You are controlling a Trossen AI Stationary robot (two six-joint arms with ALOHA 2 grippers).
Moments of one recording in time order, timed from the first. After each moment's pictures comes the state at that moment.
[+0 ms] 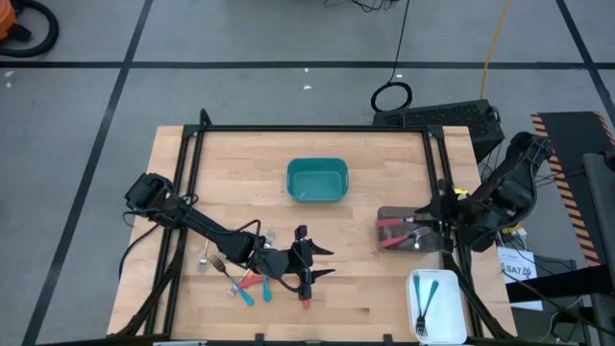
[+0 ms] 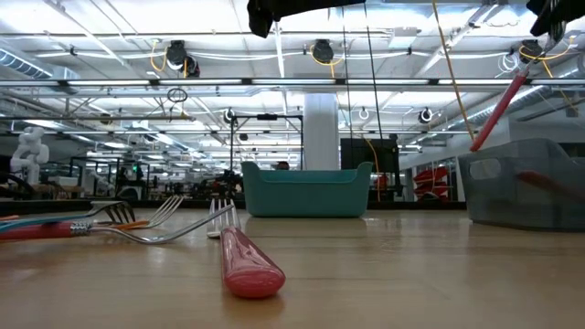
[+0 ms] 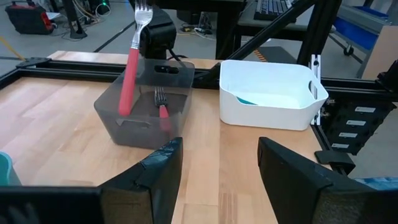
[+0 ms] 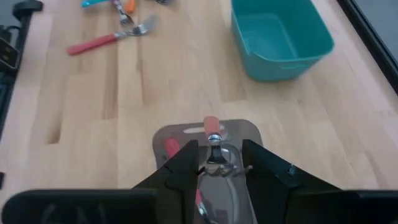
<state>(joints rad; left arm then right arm) -0.46 1.81 1.16 0.36 -0.47 -0.19 0.85 0.77 0.96 -1.32 0.63 0.86</state>
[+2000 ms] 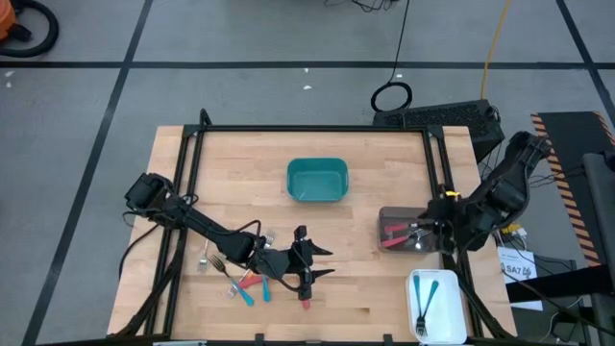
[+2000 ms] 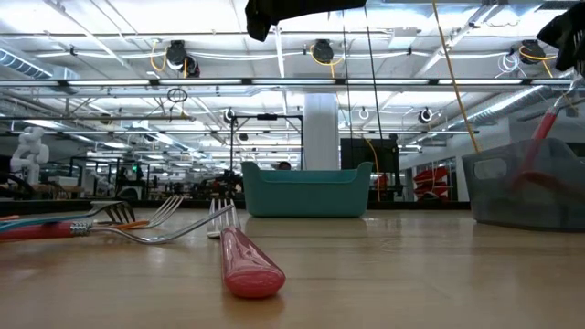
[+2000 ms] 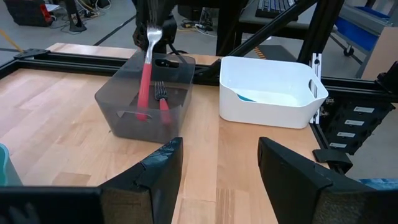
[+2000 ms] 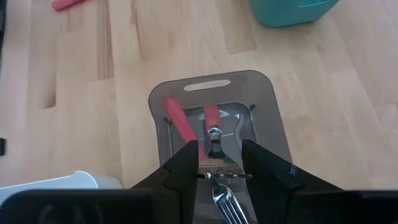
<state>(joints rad) -0.46 1.81 1.16 0.34 -0.47 -0.22 0.85 0.74 0.85 -1.32 0.50 0.95</state>
